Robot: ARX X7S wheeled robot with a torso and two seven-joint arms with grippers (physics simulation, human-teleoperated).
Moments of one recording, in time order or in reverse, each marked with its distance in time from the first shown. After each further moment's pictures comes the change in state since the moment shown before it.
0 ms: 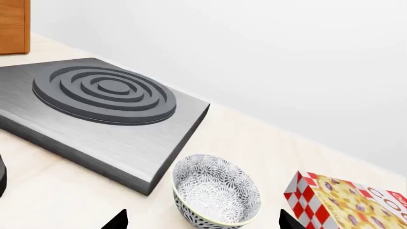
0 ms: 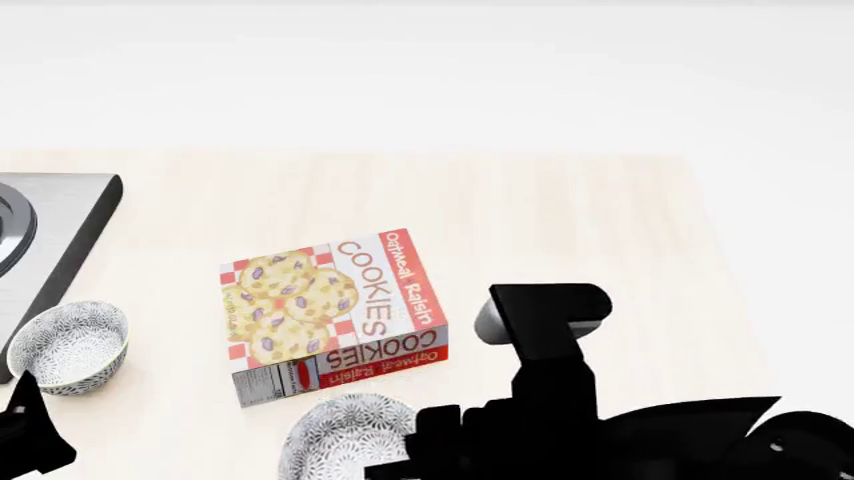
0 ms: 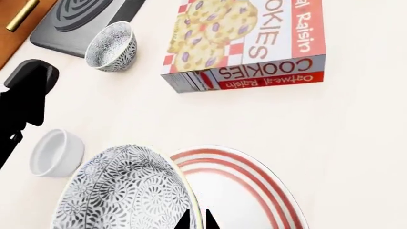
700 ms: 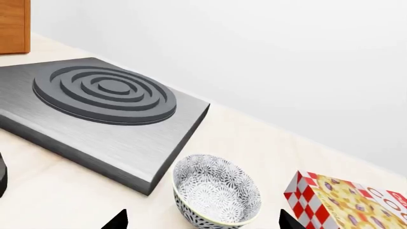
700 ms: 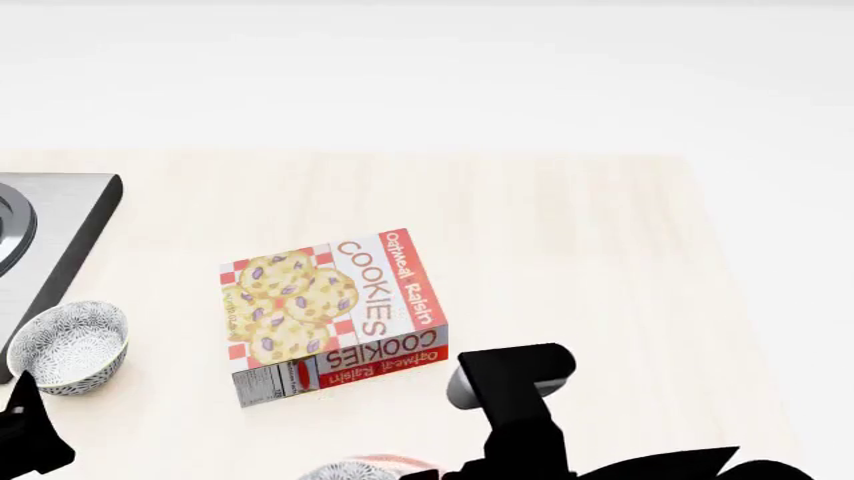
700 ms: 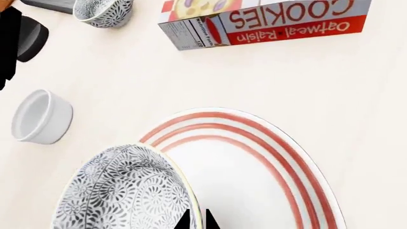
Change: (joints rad) left arm 0.003 -0.008 0.006 0.003 -0.010 0.002 -0.005; right arm -0.081 0.017 -0.144 -0.018 -0.123 -0.095 -0.156
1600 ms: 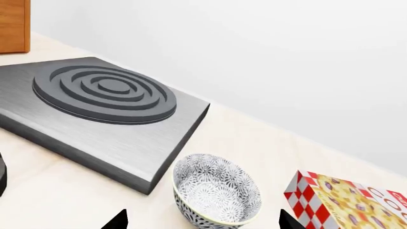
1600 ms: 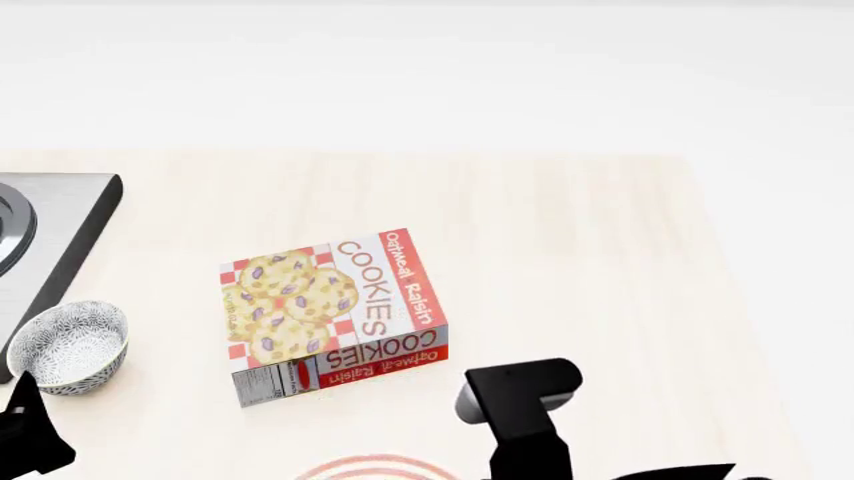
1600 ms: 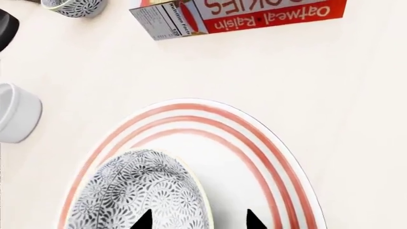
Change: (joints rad) left arm -0.001 -0.005 0.009 -0.007 -0.008 0.009 -0.005; right arm -0.018 0.022 -0.081 0.030 -0.087 -0.089 -0.064
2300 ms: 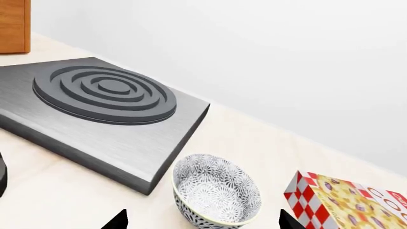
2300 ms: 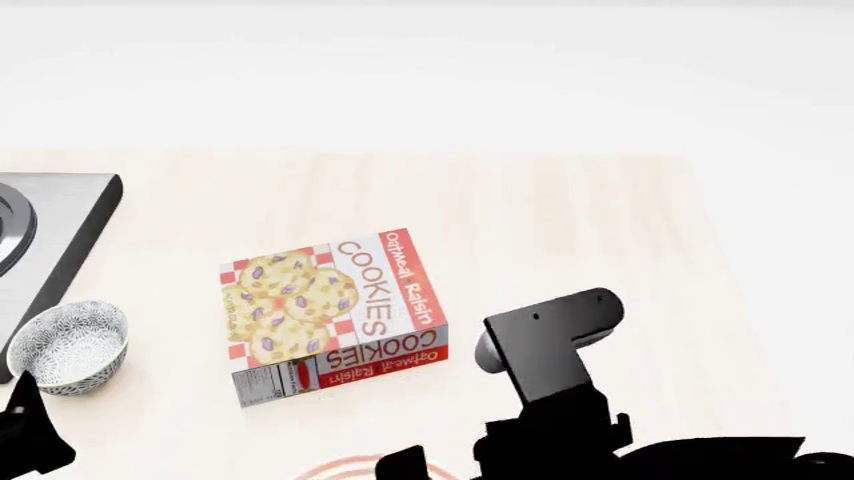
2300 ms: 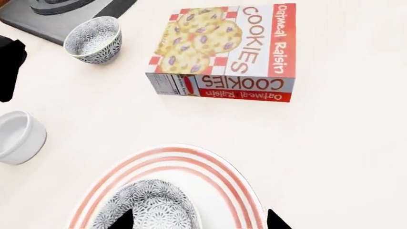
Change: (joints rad) left arm 0.002 -0.005 0.007 0.003 -0.006 0.003 -0.008; right arm 0.036 0.092 0.098 -0.263 0.154 0.053 0.210
